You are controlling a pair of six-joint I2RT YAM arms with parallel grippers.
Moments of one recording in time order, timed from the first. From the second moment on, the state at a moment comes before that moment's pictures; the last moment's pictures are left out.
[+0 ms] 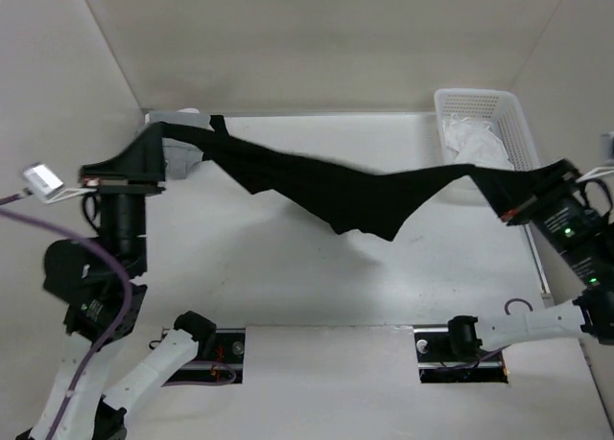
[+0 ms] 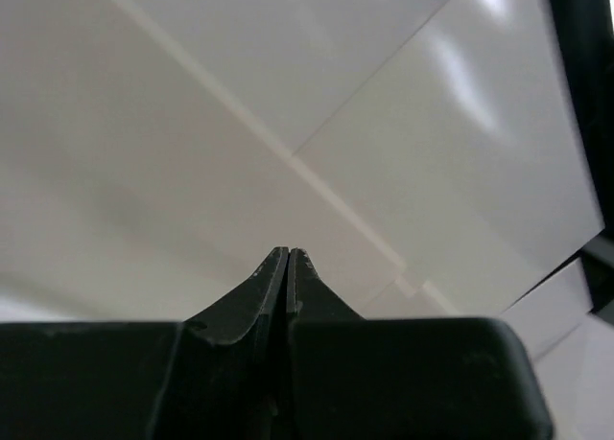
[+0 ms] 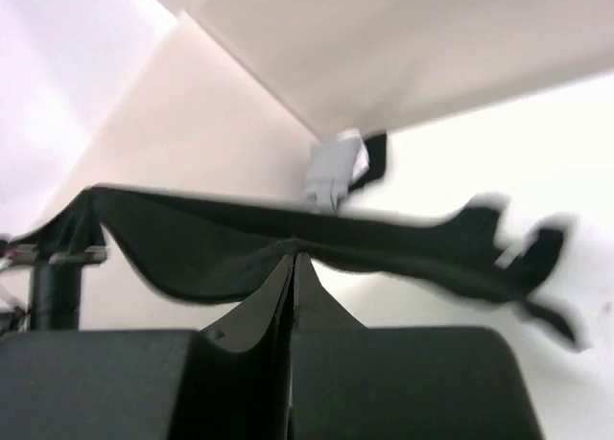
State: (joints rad) left arm -0.48 0.60 1.15 -0.02 -0.42 -0.70; right arm 1.50 0.76 1.63 -0.75 1.04 0.63
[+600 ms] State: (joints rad) left arm -0.33 0.97 1.11 0.13 -0.45 -0.65; right arm 0.93 1.10 1.54 -0.28 0.78 0.13
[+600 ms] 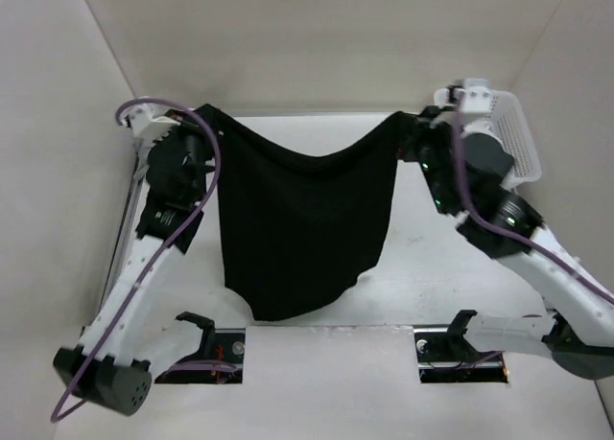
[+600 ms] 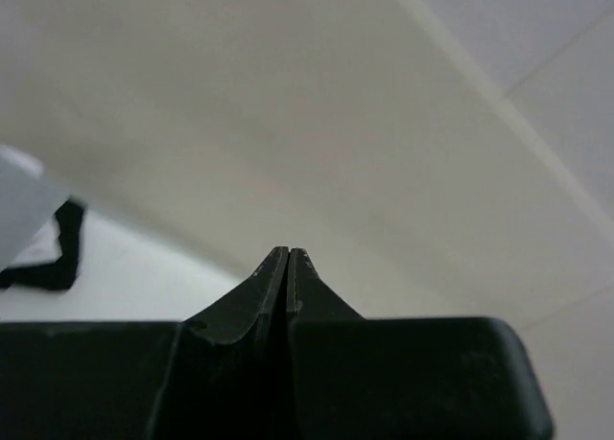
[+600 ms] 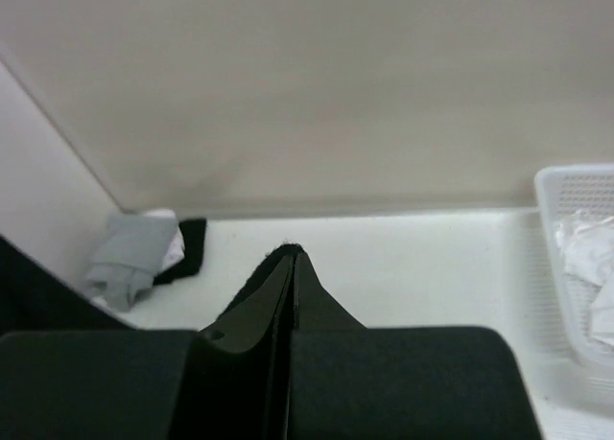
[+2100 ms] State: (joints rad) left arm -0.27 0.37 0.52 -0.14 -0.39 -0.81; right arm 0.92 0.70 0.76 -0.45 0.19 0.61
